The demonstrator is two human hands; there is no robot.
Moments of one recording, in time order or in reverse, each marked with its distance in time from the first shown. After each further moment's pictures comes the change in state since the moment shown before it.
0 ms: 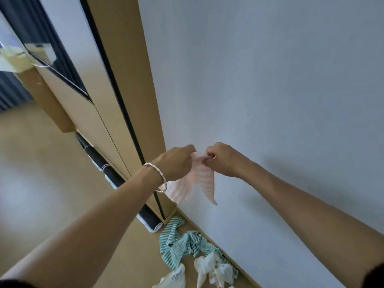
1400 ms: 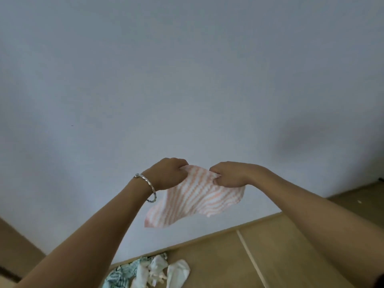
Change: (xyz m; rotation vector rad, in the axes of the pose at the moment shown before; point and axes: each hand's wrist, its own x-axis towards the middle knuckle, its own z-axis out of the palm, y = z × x) left_hand -0.191 0.209 0.047 -0.020 -0.416 1.007; right_hand -0.436 -0.049 0.007 0.026 0.090 0.864
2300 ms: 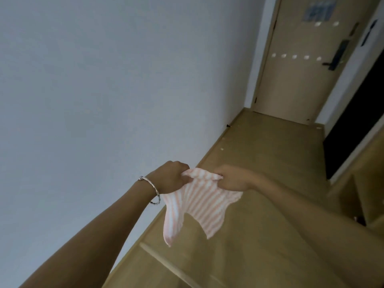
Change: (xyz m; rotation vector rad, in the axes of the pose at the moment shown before) left_hand 0.209 0.467 0.274 0.234 -0.371 0.731; right_hand -0.343 0.443 0.066 0.367 0.388 0.580
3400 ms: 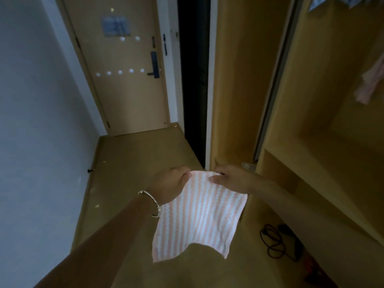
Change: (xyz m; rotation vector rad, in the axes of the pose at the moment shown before) left_hand 0.477 0.314 0.074 -0.121 -0.071 0.777; right_hand -0.119 0.401 -0.170 0.328 0.551 0.761
